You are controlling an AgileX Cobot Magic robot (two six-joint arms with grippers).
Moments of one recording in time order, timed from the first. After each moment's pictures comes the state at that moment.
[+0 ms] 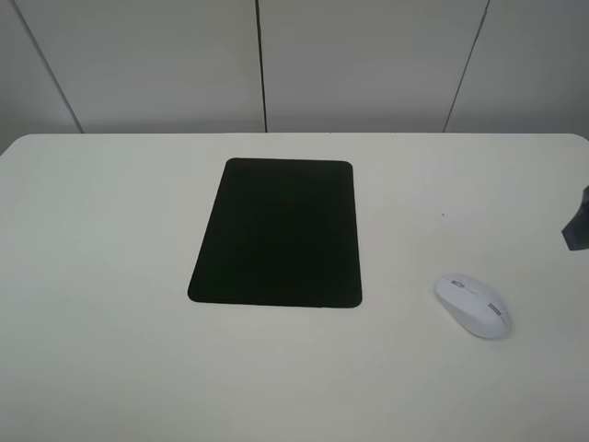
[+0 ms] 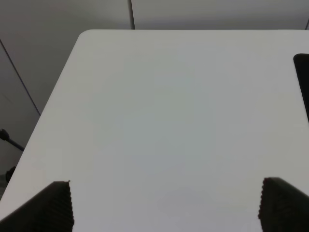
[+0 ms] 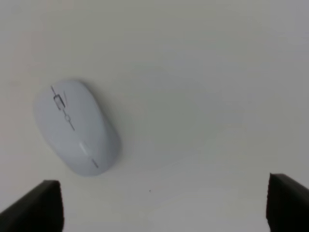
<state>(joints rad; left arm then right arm) -0.06 -0.01 -0.51 0.10 1.08 -0.11 0.02 1.01 -0.71 -0.13 0.97 -0.01</state>
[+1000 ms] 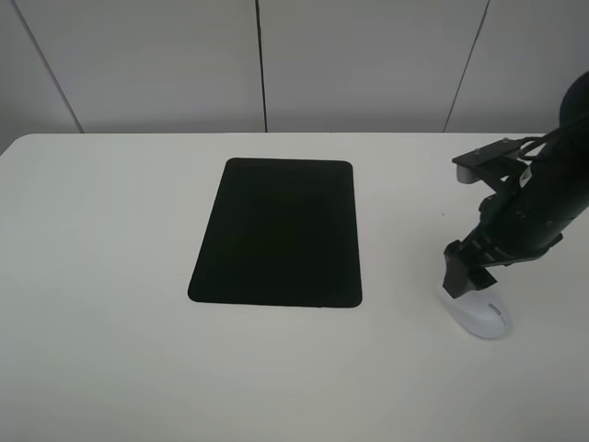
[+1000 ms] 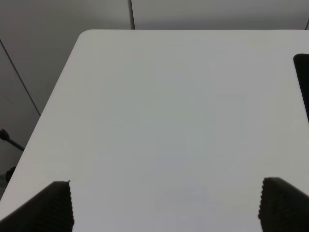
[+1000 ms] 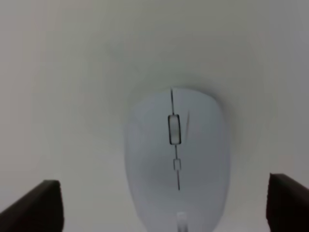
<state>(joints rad) -0.06 -0.01 -0.51 0.10 1.08 -0.11 0.23 1.58 -0.73 0.00 0.71 -0.26</state>
